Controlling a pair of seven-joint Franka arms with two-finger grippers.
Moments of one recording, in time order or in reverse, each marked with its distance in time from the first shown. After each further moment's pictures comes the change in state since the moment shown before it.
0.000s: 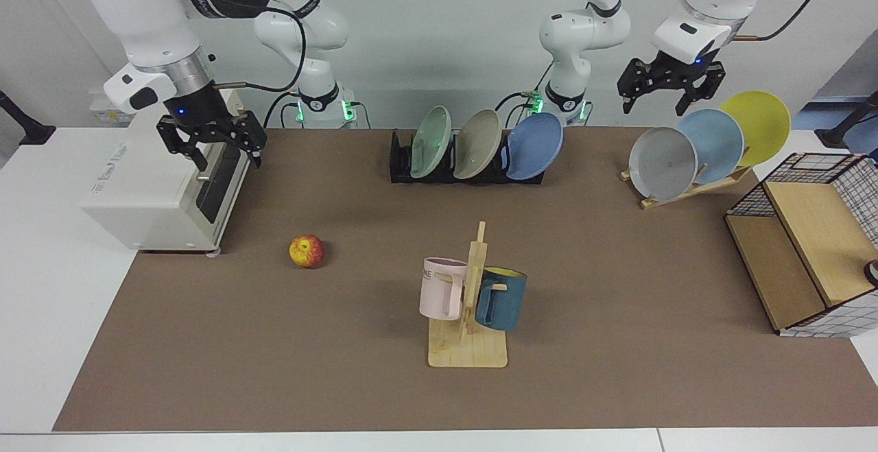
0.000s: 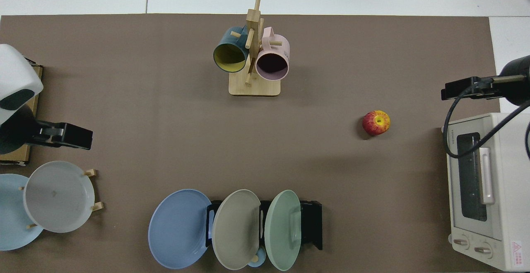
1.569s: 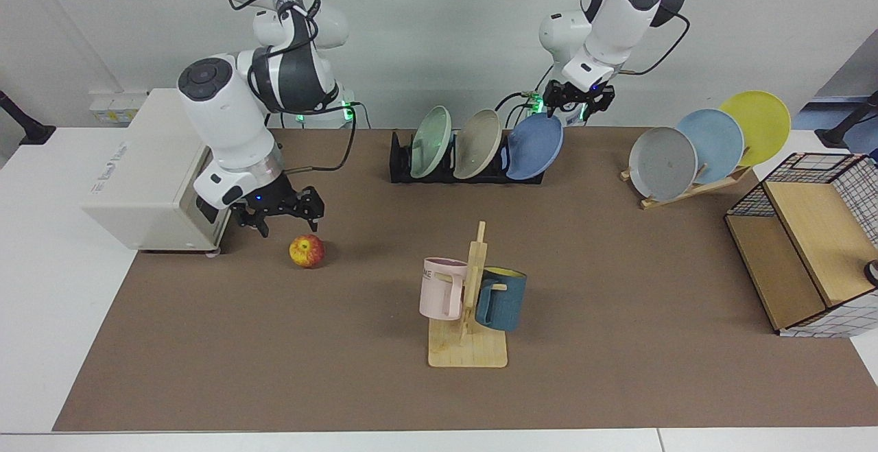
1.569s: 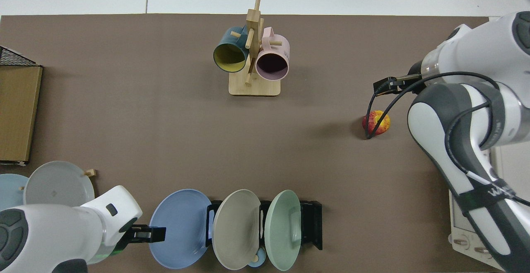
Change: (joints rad) left arm -0.033 -0.532 -0.067 -0.967 -0.286 0.363 -0.015; right arm 0.097 0.191 0.015 -0.113 -0.006 0.274 0.029
